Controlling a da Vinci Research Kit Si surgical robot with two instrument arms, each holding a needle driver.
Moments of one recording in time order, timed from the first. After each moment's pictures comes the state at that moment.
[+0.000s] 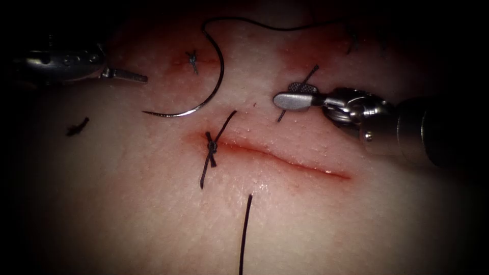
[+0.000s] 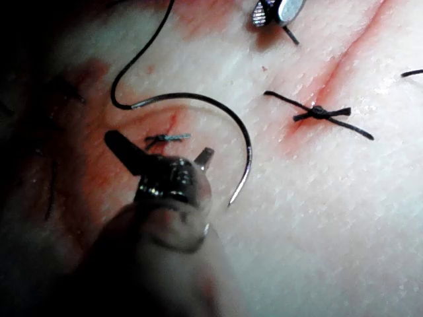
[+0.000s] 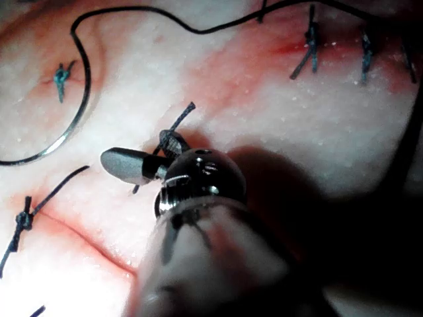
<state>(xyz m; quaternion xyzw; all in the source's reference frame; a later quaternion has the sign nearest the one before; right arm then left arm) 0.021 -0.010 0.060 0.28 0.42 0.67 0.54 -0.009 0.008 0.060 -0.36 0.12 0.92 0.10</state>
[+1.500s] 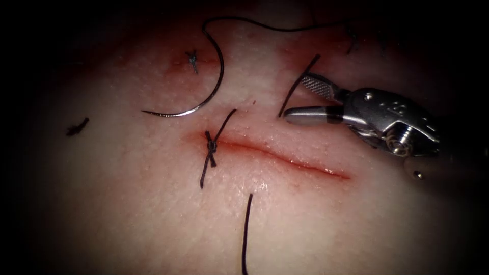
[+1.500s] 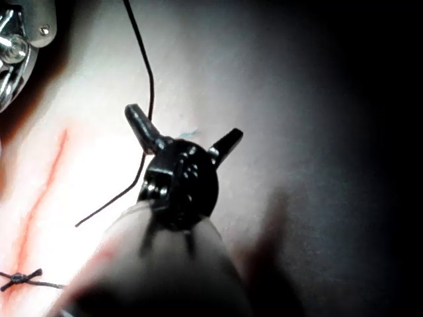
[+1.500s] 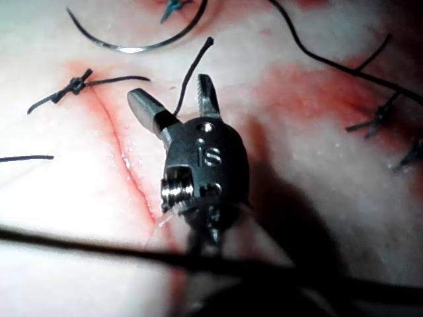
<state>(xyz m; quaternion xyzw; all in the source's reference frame) 0.018 -0.010 0.050 0.04 0.47 0.41 0.78 -0.028 -0.015 0.036 -0.52 -0.03 0.85 -0.08</state>
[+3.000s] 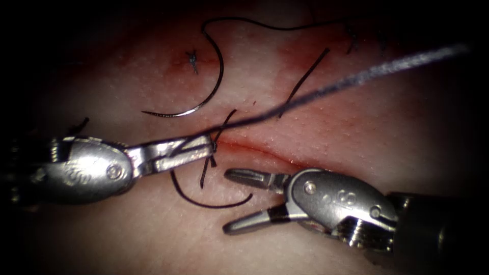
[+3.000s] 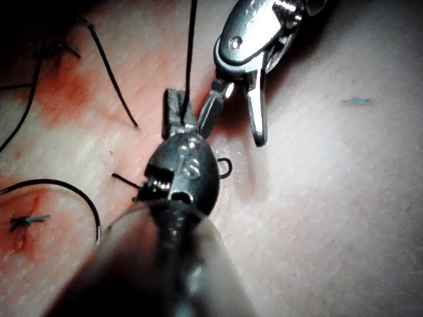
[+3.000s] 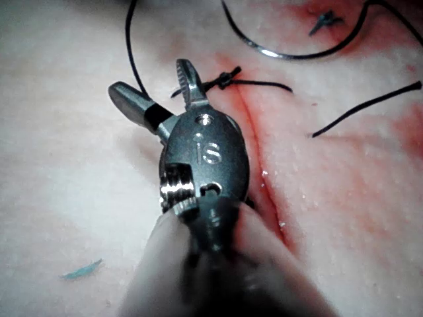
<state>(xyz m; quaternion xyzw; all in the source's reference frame) 0.028 -0.018 0.045 0.18 0.55 0.29 0.76 -0.019 -0.001 0.043 -0.57 0.03 0.81 0.12</state>
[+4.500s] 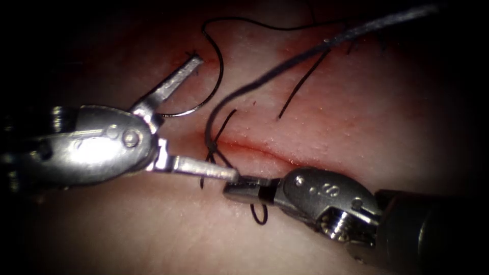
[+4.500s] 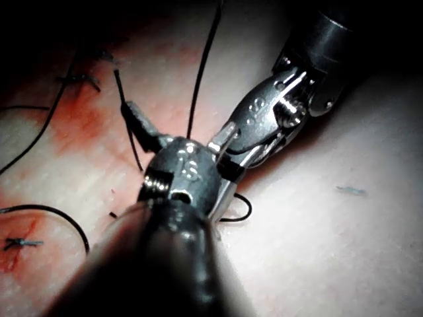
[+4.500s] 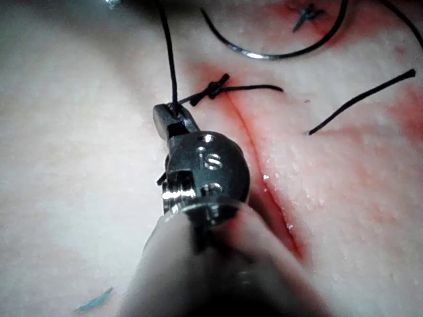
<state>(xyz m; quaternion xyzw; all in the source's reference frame) 0.028 -0.018 0.047 0.13 0.46 0.40 0.78 -0.022 0.003 0.037 -0.49 0.04 0.85 0.19</state>
